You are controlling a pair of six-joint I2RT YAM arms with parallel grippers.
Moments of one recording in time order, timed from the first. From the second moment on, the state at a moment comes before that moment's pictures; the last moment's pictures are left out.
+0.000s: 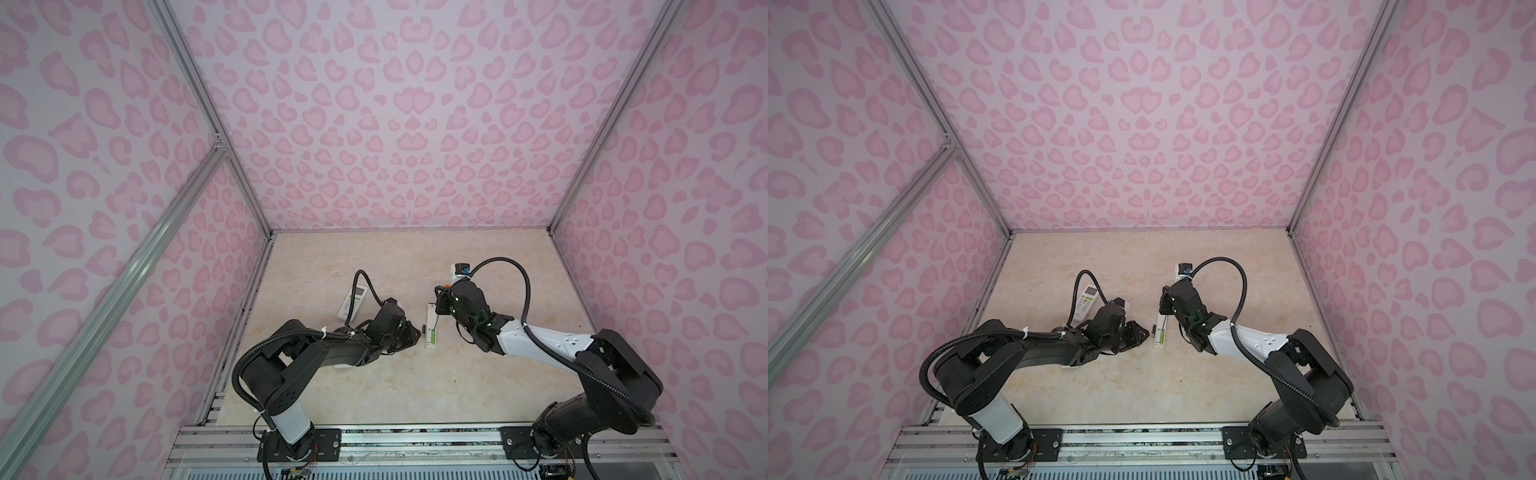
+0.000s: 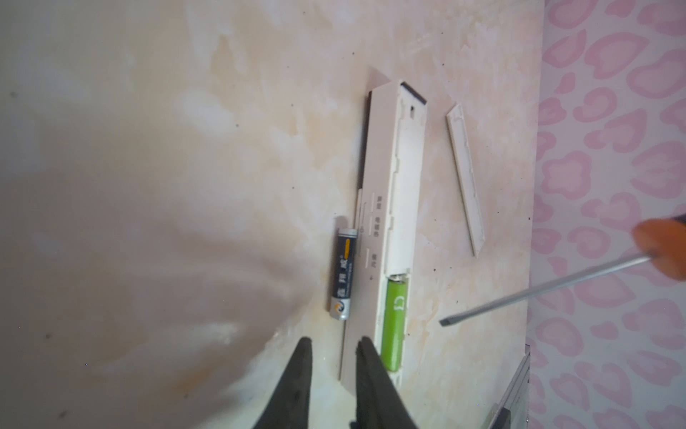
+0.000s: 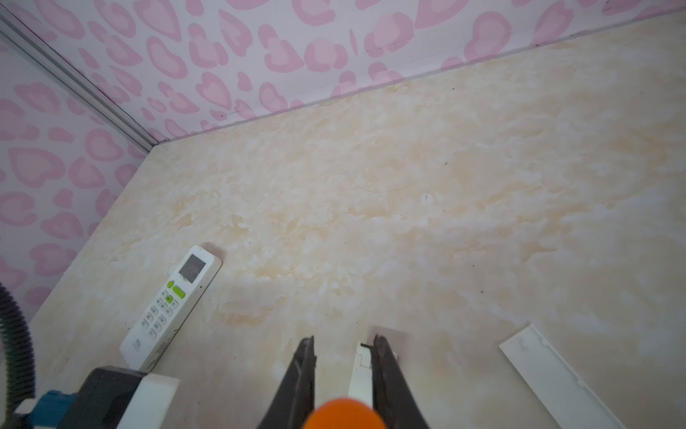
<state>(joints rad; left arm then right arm) -0.77 1.70 0.71 0.26 0.19 -1.00 0.67 1.54 0.77 0.27 0.27 0.54</state>
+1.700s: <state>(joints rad) -0.82 1.78 0.75 0.30 0.23 -1.05 0.72 1.61 0.78 0.30 0.38 0.45</state>
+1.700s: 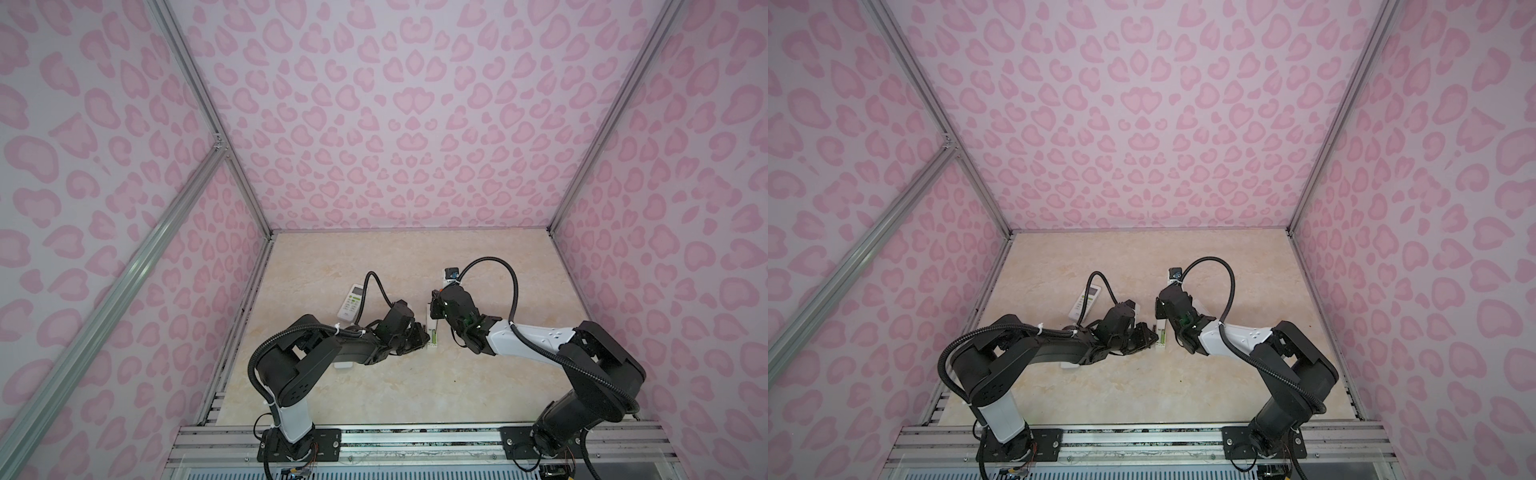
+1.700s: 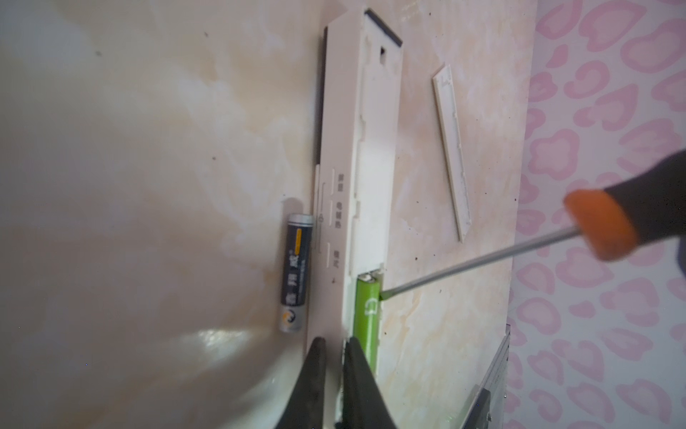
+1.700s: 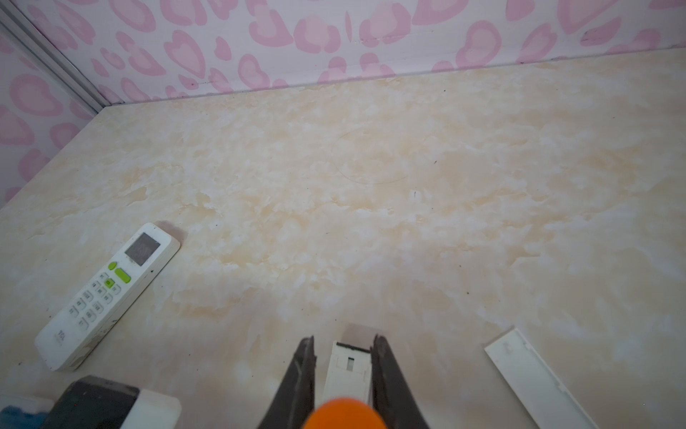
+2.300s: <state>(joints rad) -0.83 1.80 0.75 0.33 0.24 -1.09 0.74 1.64 0.74 0.41 0.40 0.54</state>
